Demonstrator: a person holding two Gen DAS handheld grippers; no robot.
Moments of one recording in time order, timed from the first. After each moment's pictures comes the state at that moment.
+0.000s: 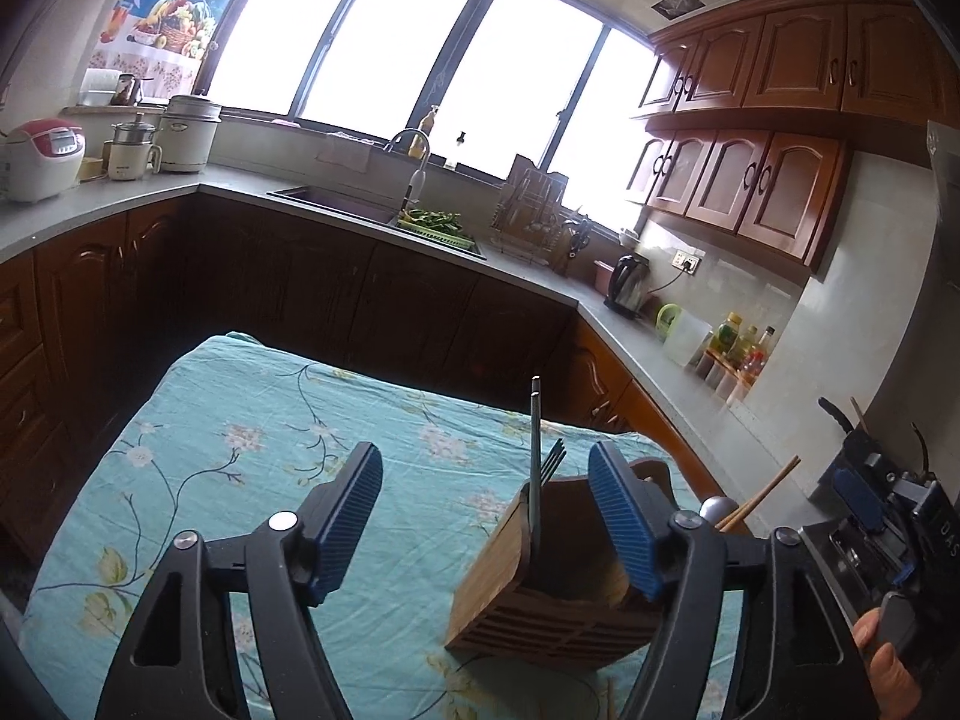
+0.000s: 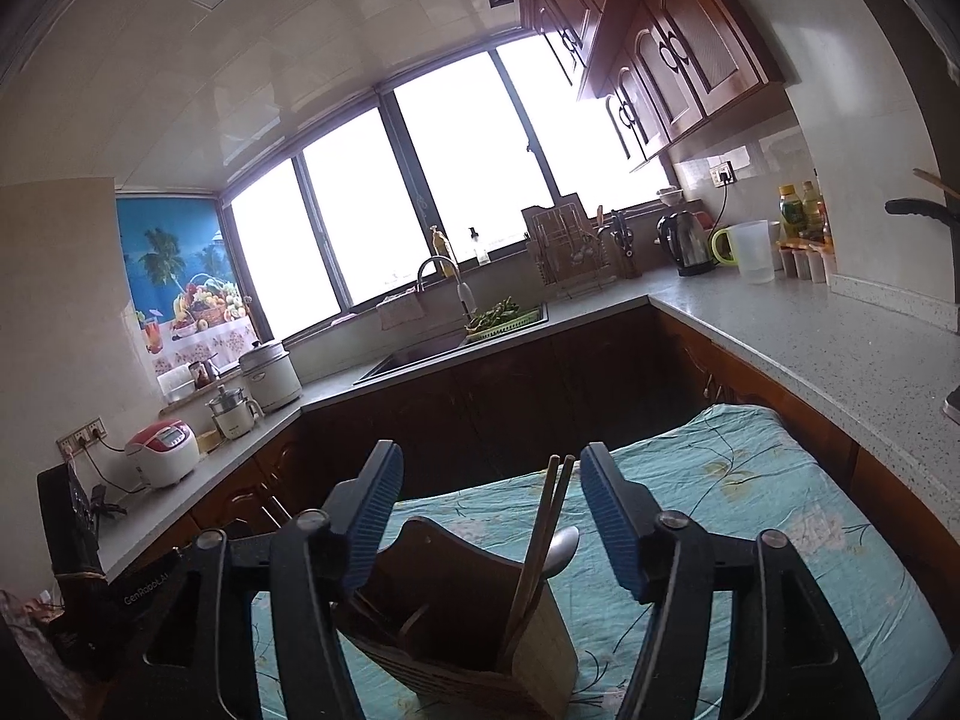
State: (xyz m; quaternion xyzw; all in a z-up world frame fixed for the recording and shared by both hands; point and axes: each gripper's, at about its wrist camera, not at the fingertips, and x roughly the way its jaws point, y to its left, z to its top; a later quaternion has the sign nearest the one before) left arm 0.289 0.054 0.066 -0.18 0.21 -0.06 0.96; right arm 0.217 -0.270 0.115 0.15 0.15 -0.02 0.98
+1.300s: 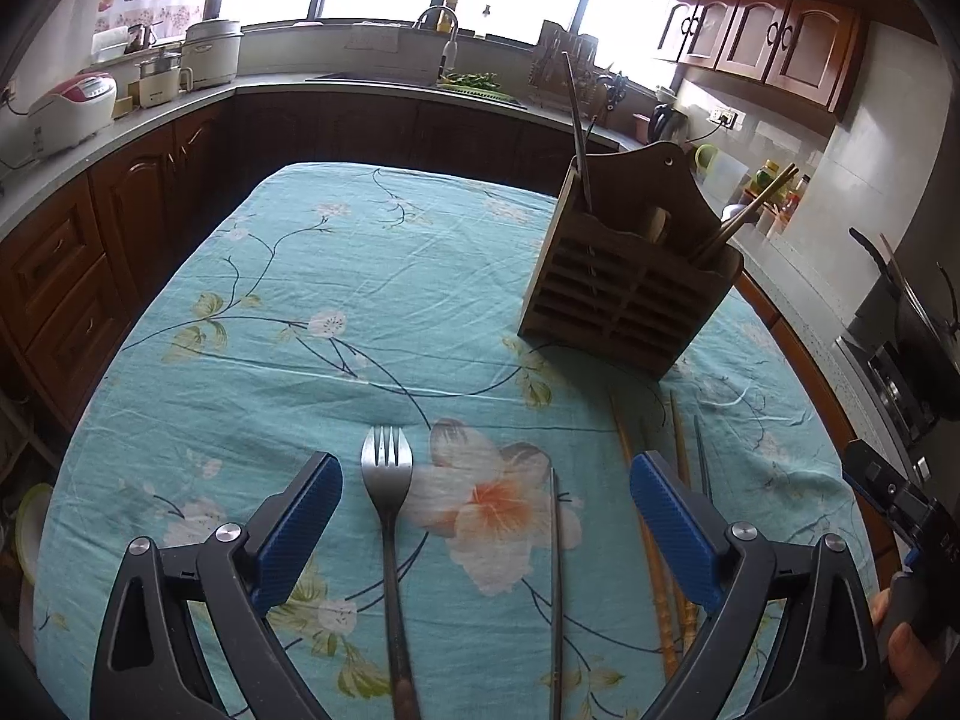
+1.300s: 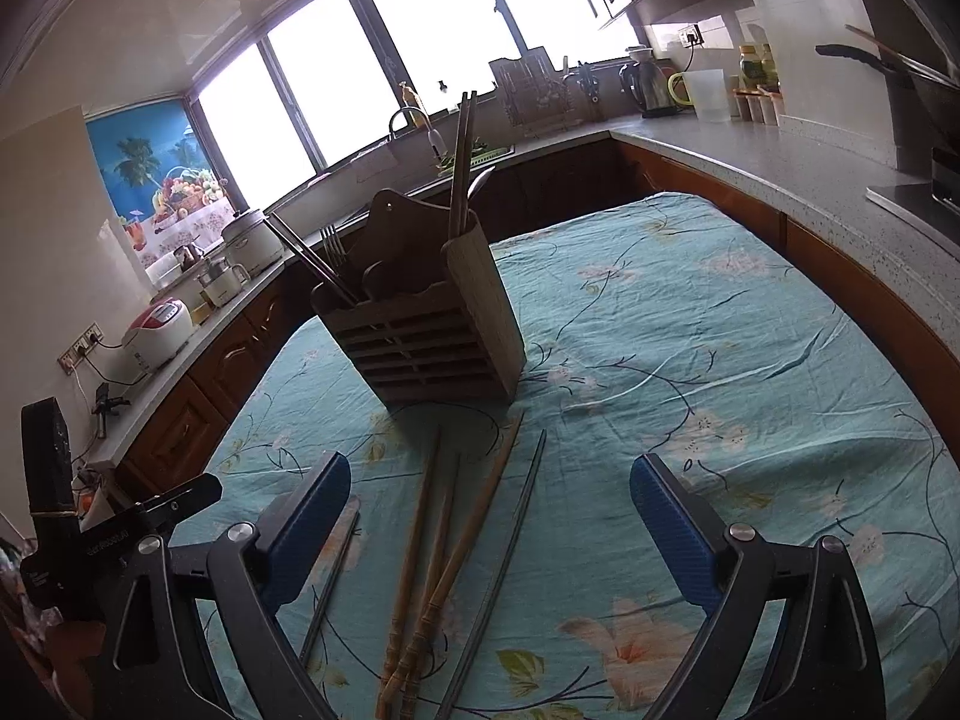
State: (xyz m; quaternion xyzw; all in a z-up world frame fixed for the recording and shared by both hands) left arm 0.145 0.038 0.057 -0.12 0.38 -0.04 0.92; right arm 0.091 -0.258 0.015 0.16 0.34 -0.02 0.93
